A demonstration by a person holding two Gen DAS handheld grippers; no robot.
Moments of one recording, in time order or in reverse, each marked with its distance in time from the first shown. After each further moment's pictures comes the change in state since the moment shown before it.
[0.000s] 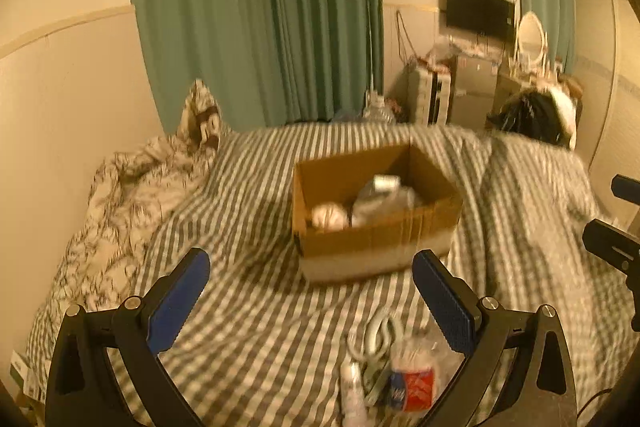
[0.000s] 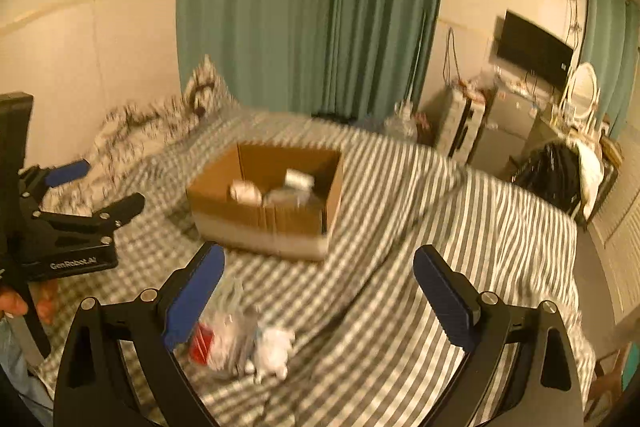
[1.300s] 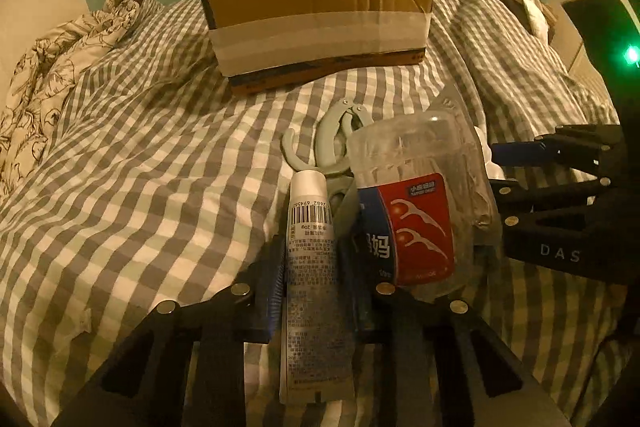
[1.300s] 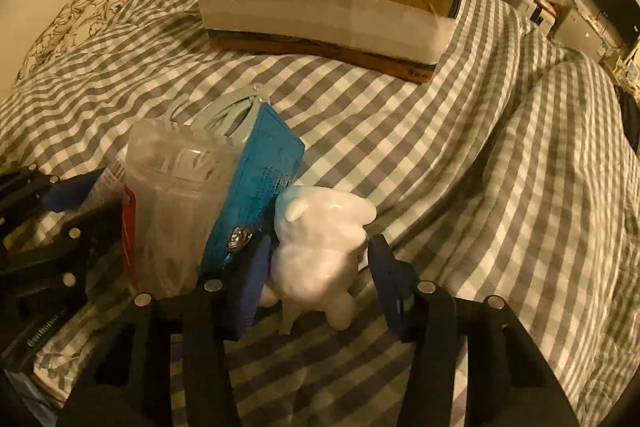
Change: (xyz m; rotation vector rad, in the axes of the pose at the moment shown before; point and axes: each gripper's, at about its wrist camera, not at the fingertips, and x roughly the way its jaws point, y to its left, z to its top) left arm 0.074 -0.025 -0.140 0.049 0.345 -0.191; right arm 0.154 0.056 -0.114 -0.120 0.447 0.102
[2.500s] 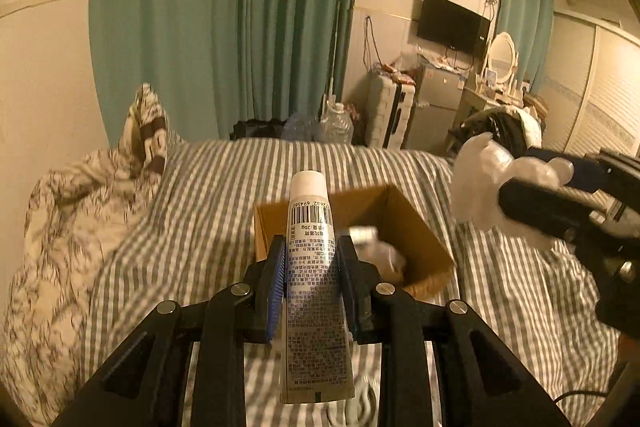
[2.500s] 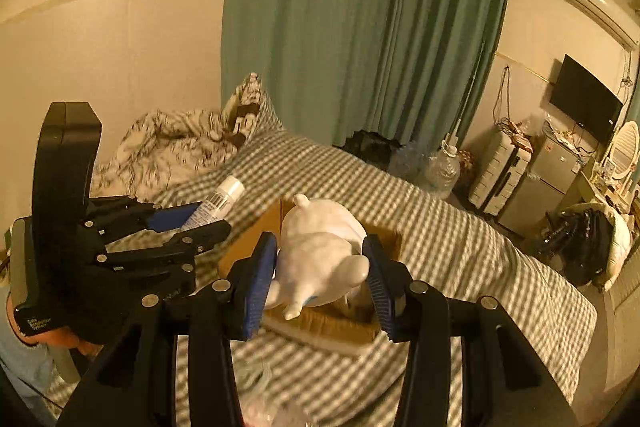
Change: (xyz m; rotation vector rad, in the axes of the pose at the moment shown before) left arm -0.090 0.059 0.216 -0.063 -0.360 -0.036; right arm -0.191 -0.002 0.186 -0.067 -0.496 -0.028
